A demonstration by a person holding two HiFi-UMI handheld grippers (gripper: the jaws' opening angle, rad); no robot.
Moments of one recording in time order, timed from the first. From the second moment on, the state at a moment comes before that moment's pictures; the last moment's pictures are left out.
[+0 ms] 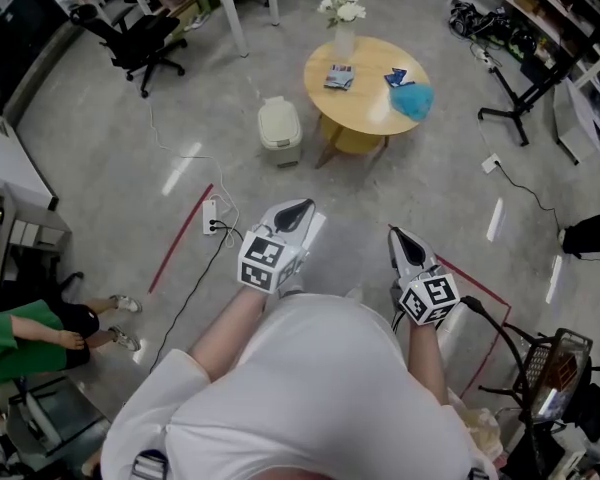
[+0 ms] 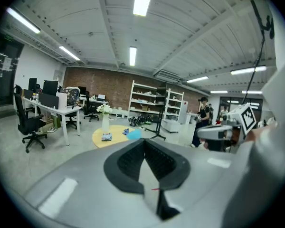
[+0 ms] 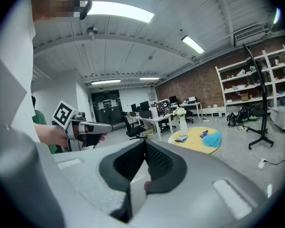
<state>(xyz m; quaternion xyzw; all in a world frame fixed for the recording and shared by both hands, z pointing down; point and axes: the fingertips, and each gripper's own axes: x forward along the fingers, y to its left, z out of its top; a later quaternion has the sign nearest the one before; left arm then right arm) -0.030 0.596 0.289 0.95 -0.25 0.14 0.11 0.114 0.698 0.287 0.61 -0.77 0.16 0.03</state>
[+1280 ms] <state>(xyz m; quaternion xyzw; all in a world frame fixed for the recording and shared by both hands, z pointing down) -0.151 0.519 0.293 0.94 -0.30 0.15 0.09 0.010 0.602 0.298 0.58 -0.80 0.16 0.05</state>
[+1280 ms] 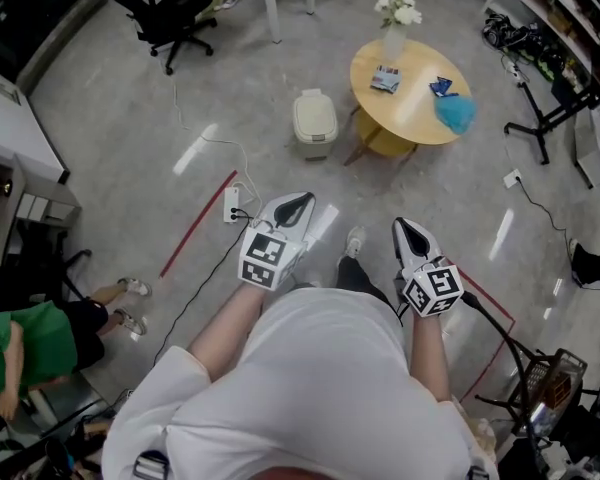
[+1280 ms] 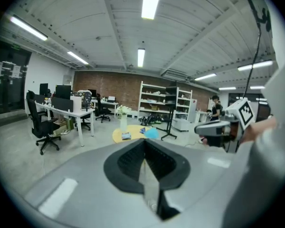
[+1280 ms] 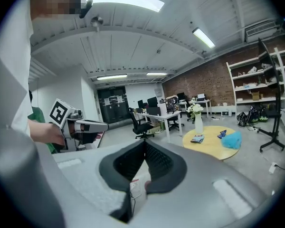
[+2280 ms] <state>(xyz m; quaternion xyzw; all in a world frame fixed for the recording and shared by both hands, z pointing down) -0.103 0.391 0.309 0.91 -0.37 0.16 0.13 0.077 0.439 0.318 0.52 -0.83 0.19 0.05</state>
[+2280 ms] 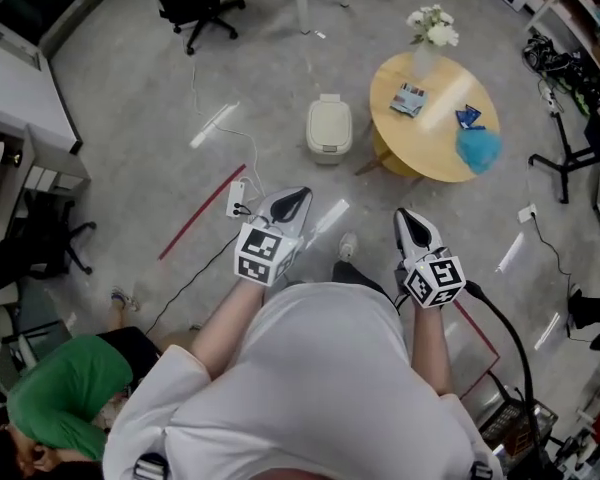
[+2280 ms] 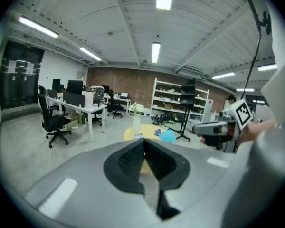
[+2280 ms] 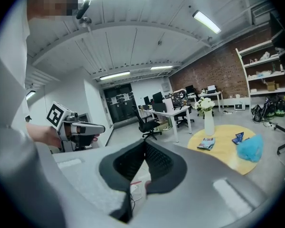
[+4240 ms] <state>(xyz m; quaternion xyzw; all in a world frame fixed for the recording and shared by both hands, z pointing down) -0.083 0.083 0.390 0.90 -0.33 0.24 0.15 0.091 0.145 0.377 0.52 -0.81 0.24 0.08</state>
